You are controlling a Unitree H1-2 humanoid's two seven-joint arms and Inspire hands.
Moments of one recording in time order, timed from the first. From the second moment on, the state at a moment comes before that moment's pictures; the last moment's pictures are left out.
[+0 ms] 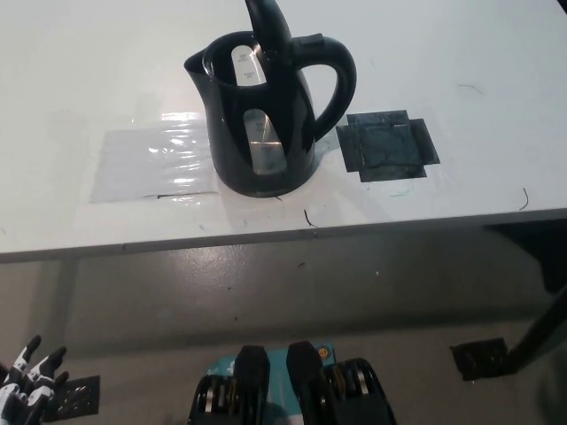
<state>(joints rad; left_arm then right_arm) 0.18 0.19 0.30 -0.02 -0.36 0.02 -0.16 -0.07 -0.12 -0.31 -0.19 0.29 0.04 0.07</state>
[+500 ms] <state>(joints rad) 0.19 0.19 0.30 -0.02 -0.37 0.03 -0.15 -0.58 -0.27 -0.18 -0.42 0.24 0.32 -0.02</state>
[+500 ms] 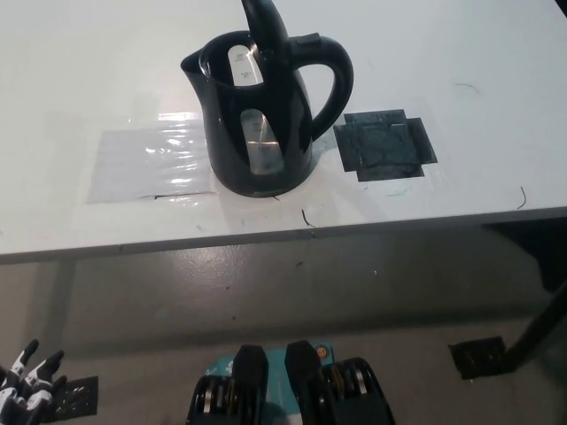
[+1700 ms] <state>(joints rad) 0.29 0.17 0.25 -0.04 -0.39 0.02 -0.18 -1.31 0.17 0.01 0.91 0.05 0.18 -0.24</state>
